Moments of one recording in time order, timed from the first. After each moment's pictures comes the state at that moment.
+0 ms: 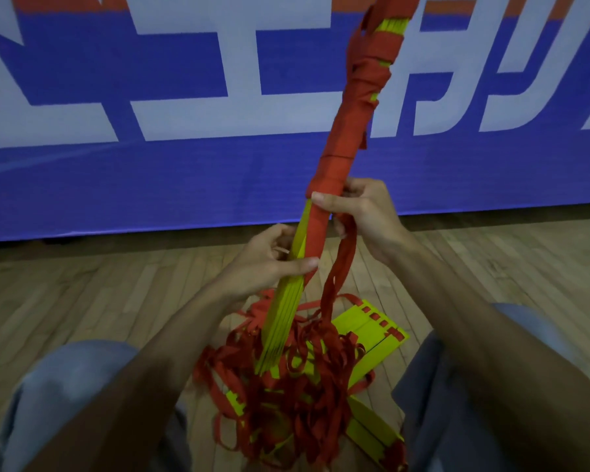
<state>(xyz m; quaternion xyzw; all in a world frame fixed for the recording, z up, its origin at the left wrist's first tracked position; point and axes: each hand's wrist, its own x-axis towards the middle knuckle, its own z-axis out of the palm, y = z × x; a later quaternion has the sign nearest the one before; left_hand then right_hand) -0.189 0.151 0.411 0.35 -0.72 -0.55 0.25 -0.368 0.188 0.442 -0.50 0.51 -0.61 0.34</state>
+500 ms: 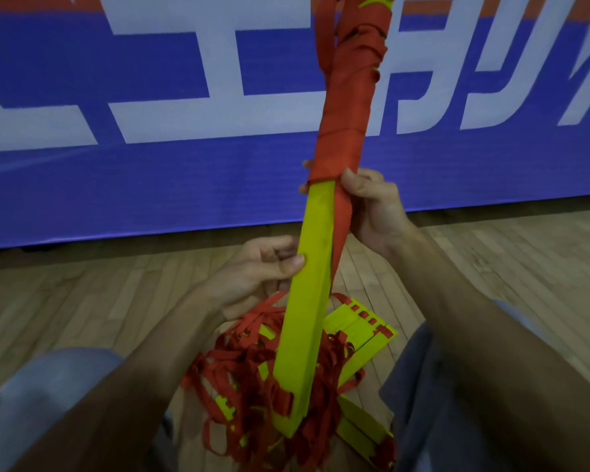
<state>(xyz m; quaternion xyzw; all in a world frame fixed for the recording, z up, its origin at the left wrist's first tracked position) -0.195 0.157 0.403 0.12 -0.62 -0.75 0.20 -0.393 0.195 0.446 -0.51 0.31 -0.63 0.49</state>
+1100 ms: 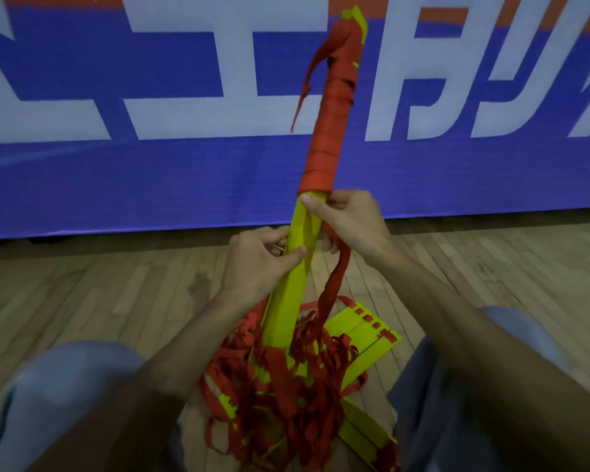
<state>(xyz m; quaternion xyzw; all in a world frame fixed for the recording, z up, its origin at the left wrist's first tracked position) -0.198 0.148 0.393 0.33 -0.76 -0.35 0.43 -0.362 0.181 0.432 -0.53 0.61 -0.53 0.26</state>
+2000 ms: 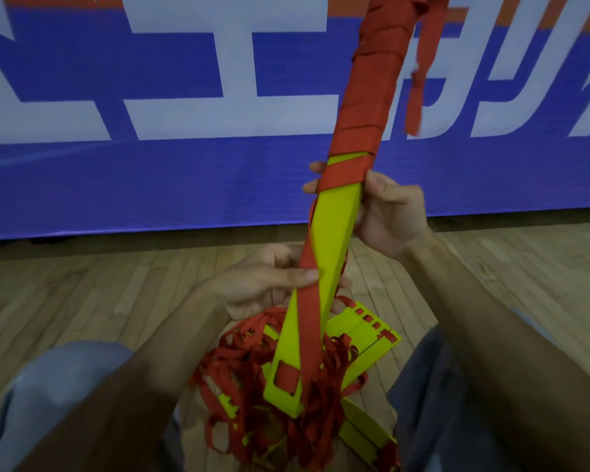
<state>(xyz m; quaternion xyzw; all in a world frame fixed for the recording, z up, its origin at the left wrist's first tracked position) -0.182 0.158 0.415 0.10 -0.60 -0.79 0.10 -0.393 0.199 0.451 -0.55 0.25 -0.56 0.57</state>
